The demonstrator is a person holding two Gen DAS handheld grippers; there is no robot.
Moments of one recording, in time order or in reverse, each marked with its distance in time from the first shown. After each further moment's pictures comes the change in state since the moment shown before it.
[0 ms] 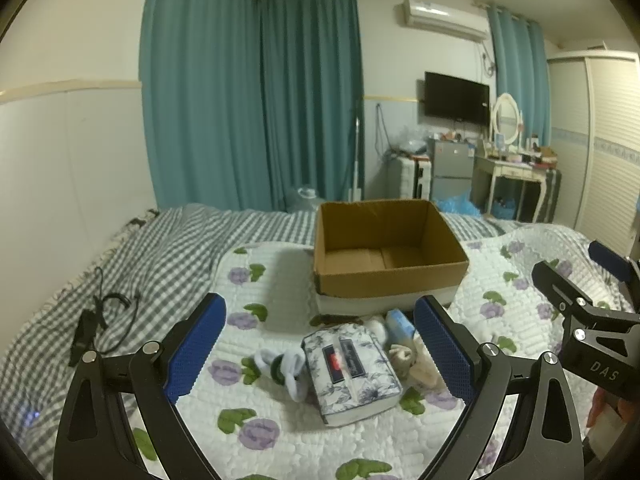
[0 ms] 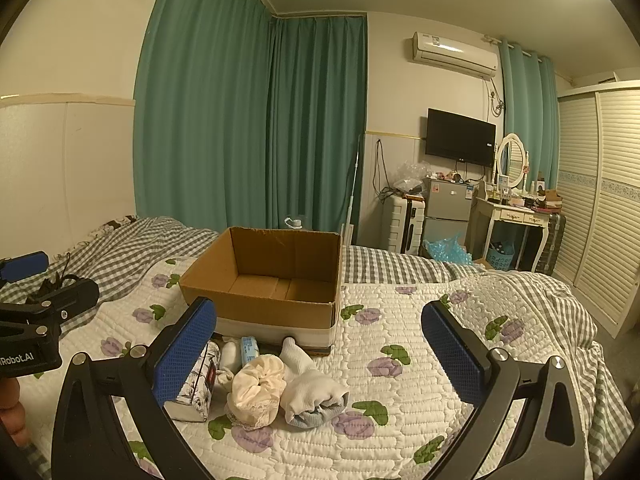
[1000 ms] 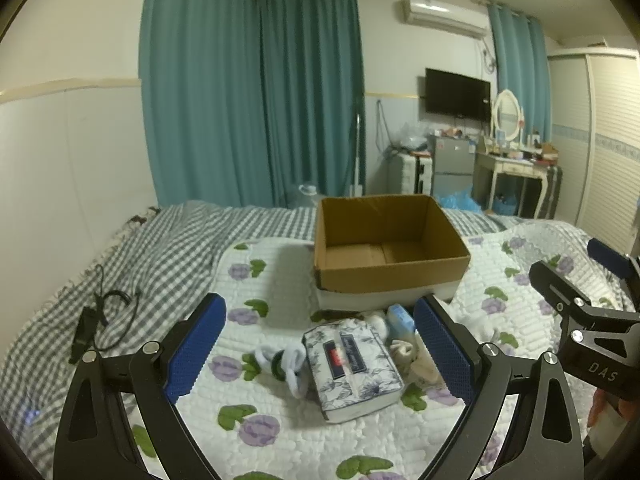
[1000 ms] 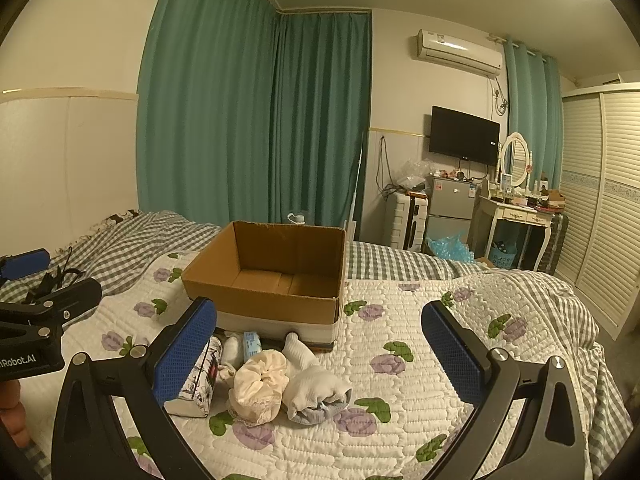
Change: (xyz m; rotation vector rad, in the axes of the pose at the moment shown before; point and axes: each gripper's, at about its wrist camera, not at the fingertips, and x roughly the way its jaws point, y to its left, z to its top) left arm -0.003 0.000 -0.010 0.004 0.008 0.004; right arm 0.000 0.001 -0.008 -0.007 0.011 0.008
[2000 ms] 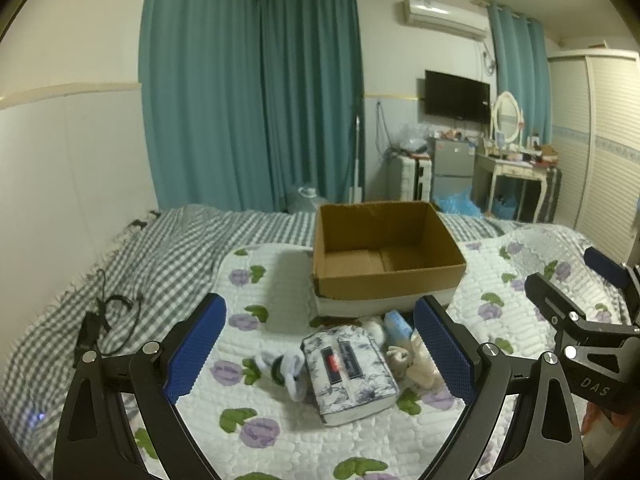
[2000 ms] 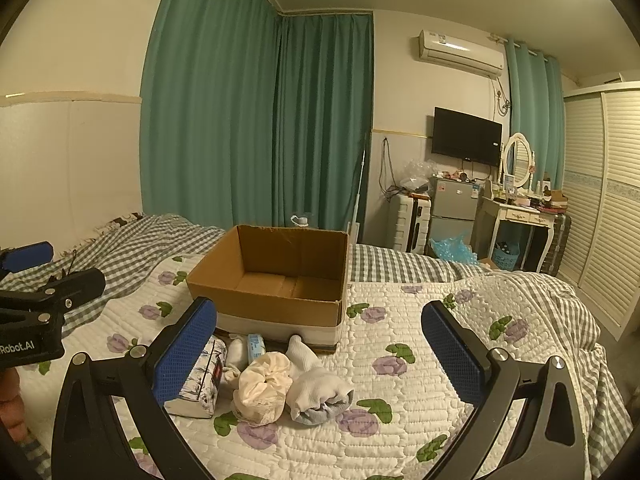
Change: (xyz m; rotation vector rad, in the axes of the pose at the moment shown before) left arm -0.005 -0.004 0.016 0.003 0.003 0.001; right arm 0.000 -0.001 0.002 0.001 -0.002 0.017
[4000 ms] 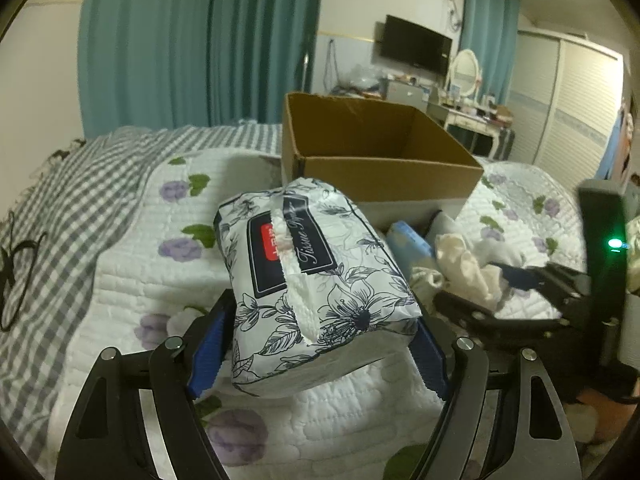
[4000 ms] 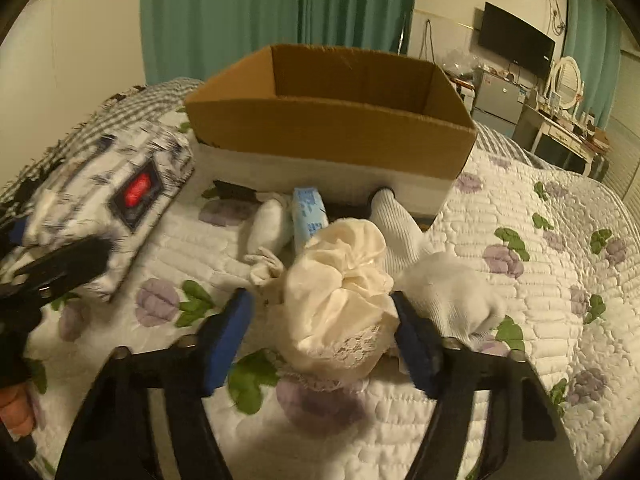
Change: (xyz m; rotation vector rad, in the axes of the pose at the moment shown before) left arm 0.110 0.041 -0.063 -0.001 0.227 -0.273; right arm 0.142 0.062 -0.087 -0.061 0.489 0.066
